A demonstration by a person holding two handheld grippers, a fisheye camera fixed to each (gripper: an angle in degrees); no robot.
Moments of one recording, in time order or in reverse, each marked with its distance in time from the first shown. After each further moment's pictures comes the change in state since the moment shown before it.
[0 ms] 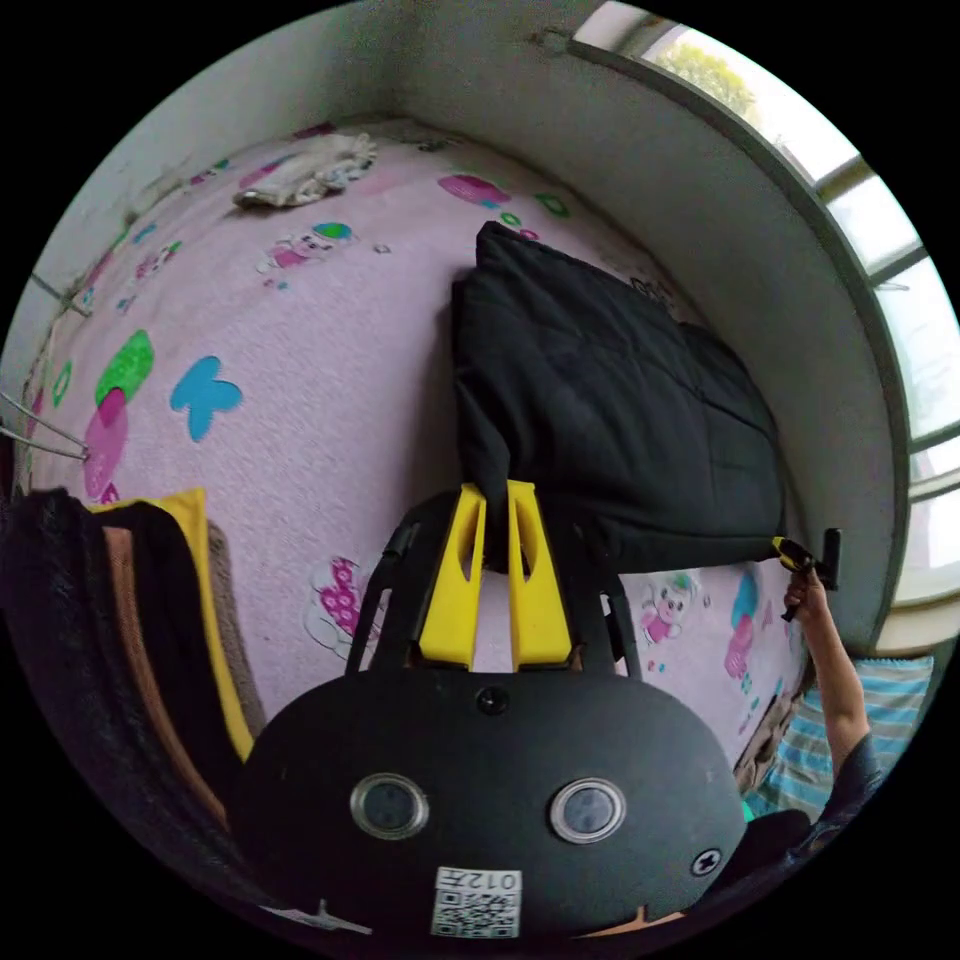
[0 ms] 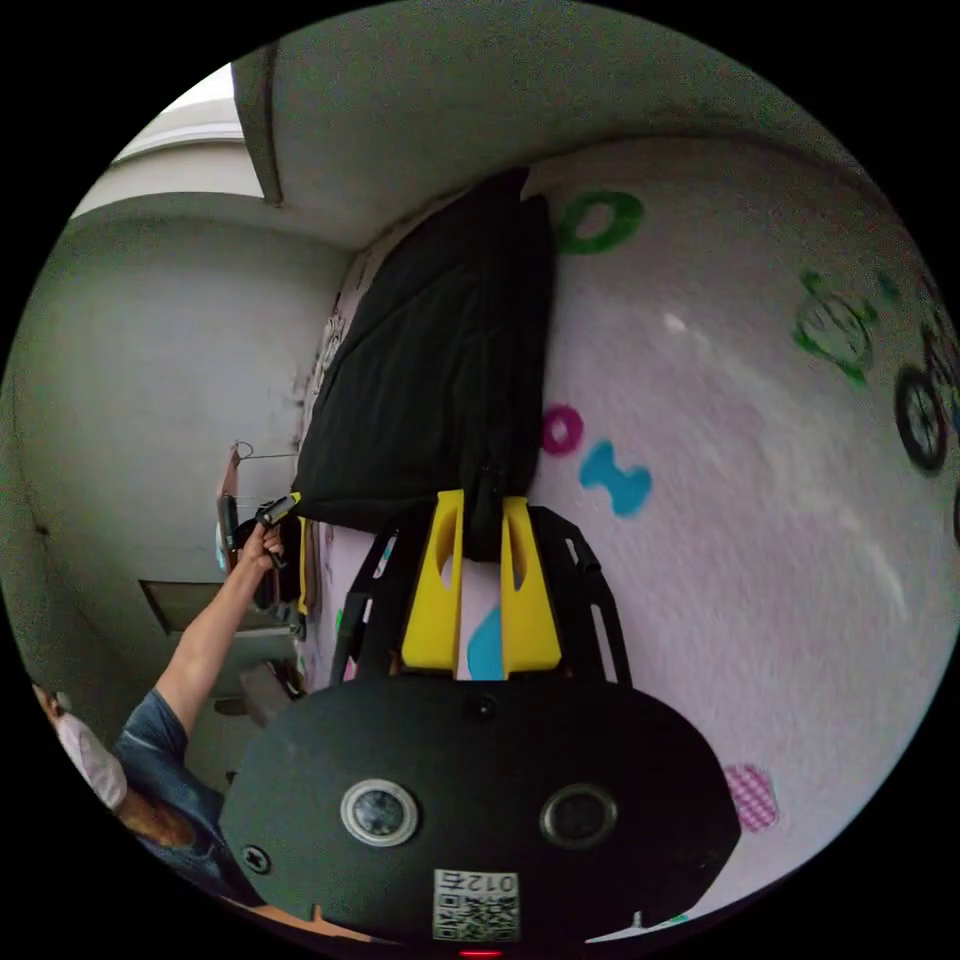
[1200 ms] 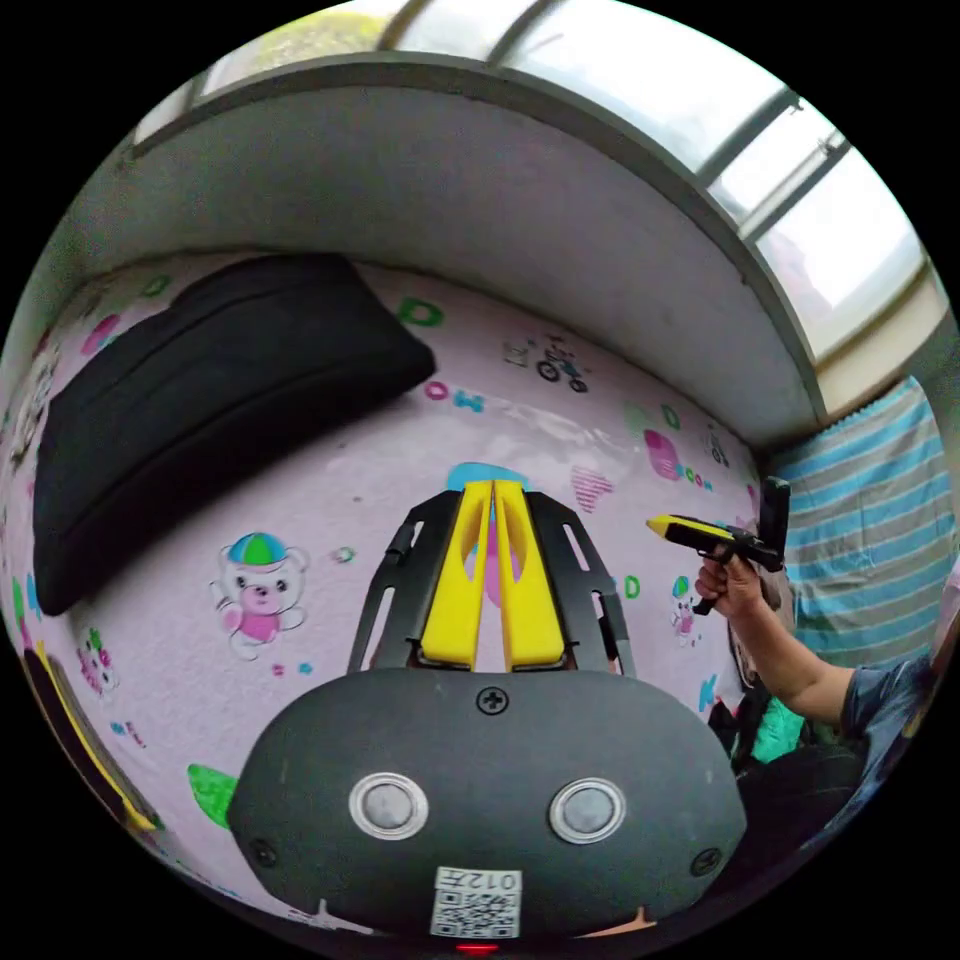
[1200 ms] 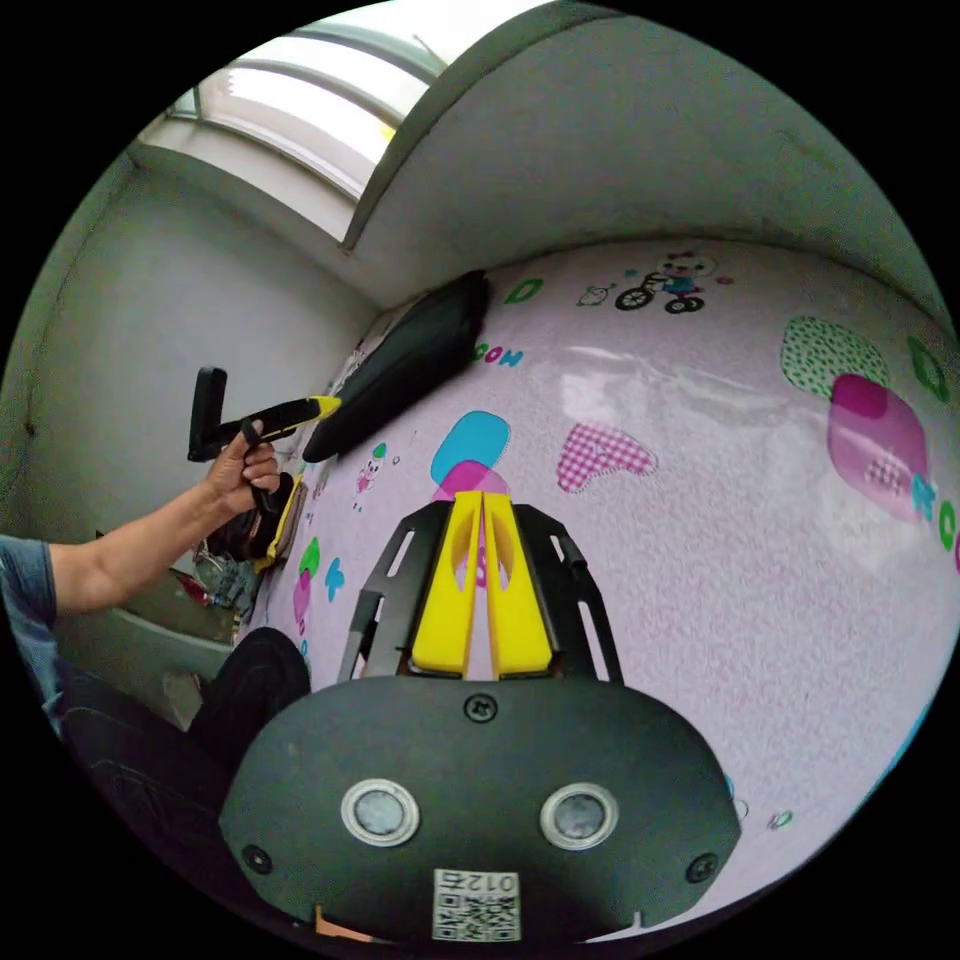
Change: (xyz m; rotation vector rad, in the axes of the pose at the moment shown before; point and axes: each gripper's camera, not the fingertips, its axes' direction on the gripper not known) left arm 0.399 0.142 0.002 -0.020 0.279 0.630; right arm -0.013 0.436 -0.037 0.311 0.115 -0.125
